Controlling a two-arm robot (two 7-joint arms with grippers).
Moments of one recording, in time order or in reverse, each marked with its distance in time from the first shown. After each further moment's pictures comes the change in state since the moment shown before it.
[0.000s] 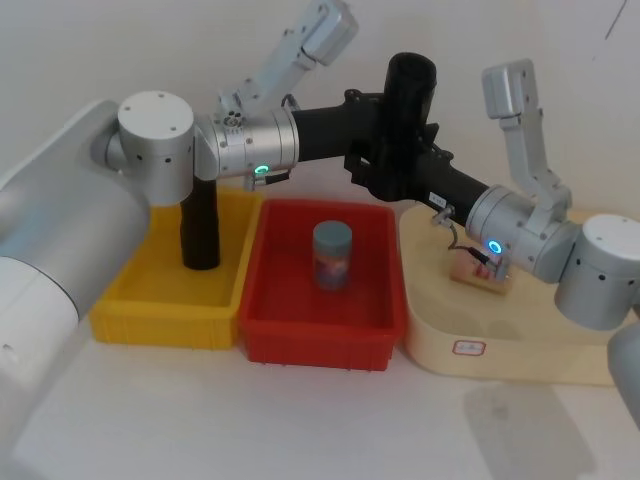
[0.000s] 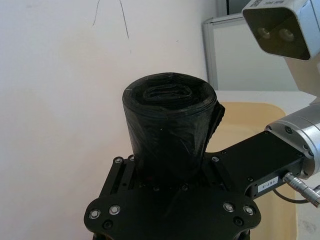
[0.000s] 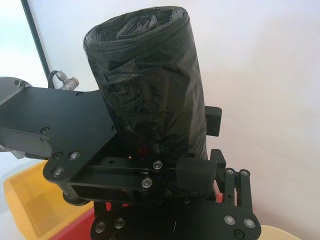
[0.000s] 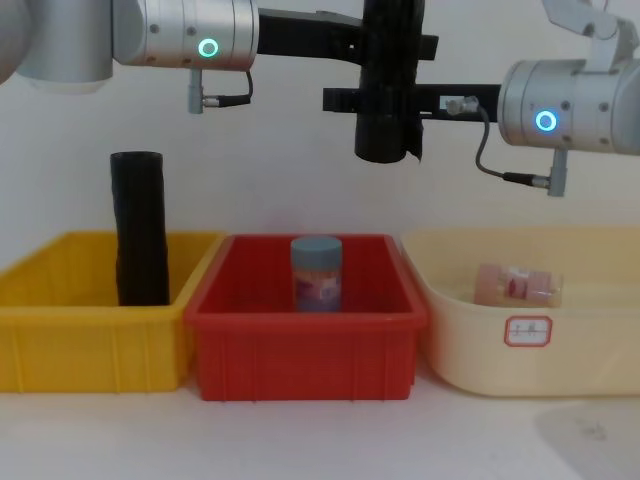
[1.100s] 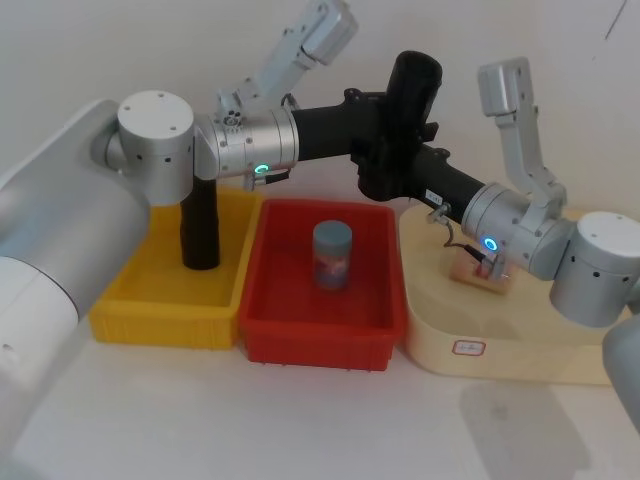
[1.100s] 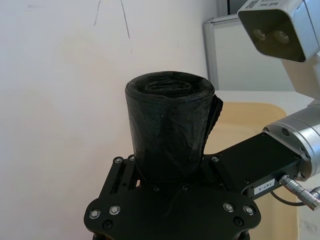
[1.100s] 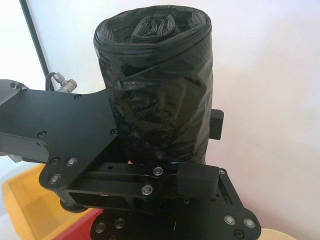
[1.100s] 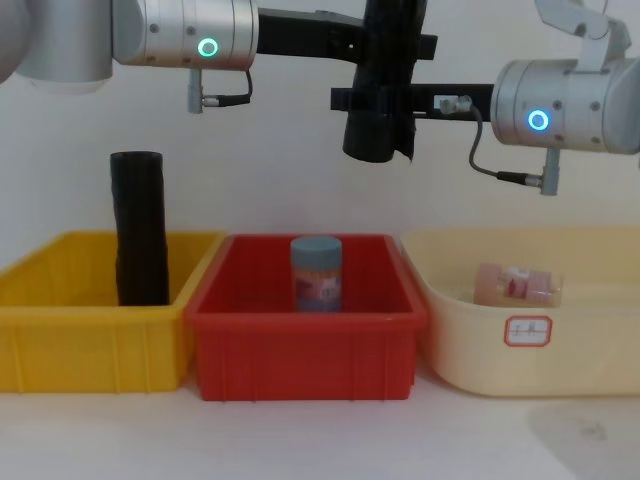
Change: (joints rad) left arm 0.000 0.000 0.000 0.000 0.000 0.000 0.001; right arm 0.015 -0.008 -0.009 0.023 0.005 -0.008 -0.006
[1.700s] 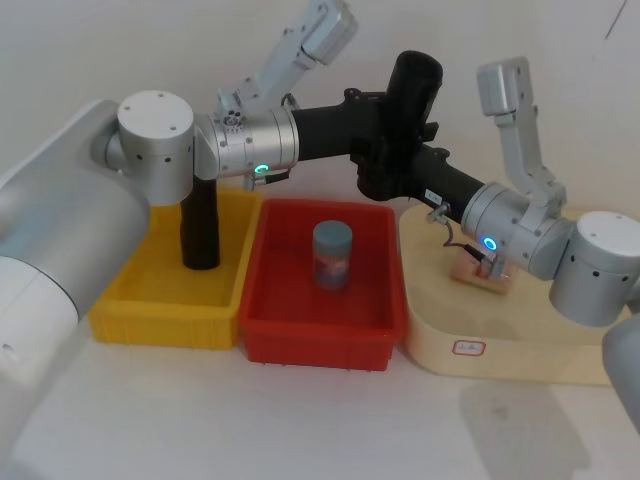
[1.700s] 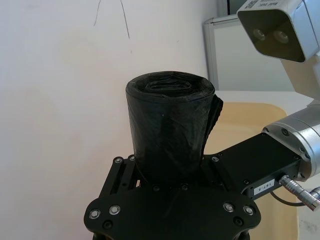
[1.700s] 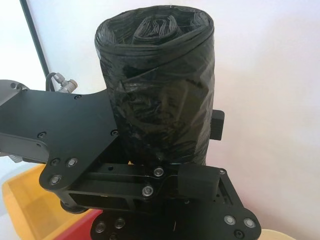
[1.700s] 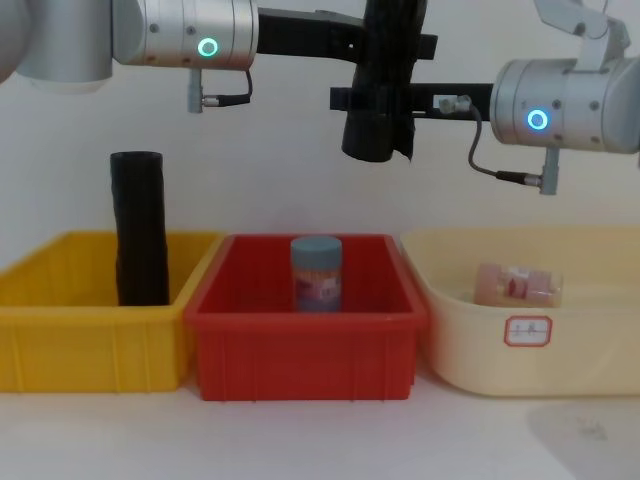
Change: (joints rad) left arm 0.000 0.000 0.000 0.000 0.000 0.000 -0.001; right arm 0.001 -0.001 0.000 0.001 0.000 0.000 0.000
